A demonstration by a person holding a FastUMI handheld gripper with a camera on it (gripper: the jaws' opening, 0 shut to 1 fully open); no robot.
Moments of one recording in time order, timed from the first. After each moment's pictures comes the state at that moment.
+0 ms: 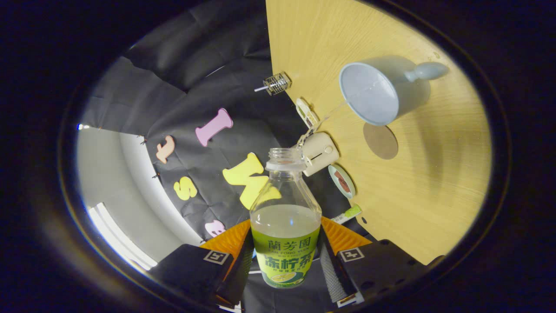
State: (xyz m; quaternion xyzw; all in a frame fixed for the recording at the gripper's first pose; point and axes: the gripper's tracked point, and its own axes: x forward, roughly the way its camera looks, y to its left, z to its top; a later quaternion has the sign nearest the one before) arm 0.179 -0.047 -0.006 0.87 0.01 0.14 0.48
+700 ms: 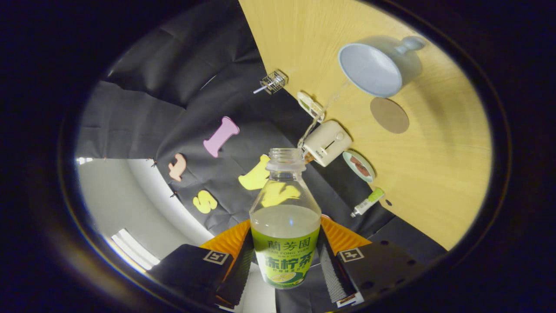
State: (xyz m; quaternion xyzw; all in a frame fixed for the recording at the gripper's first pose) arm 0.182 -0.056 0.039 0.90 -0.02 0.18 0.39
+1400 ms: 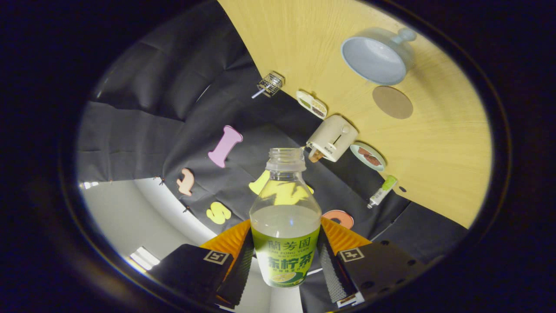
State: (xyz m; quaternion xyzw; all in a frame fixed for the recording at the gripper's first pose) arm 0.187 -0.077 0.064 0.92 -0.03 0.18 0.34
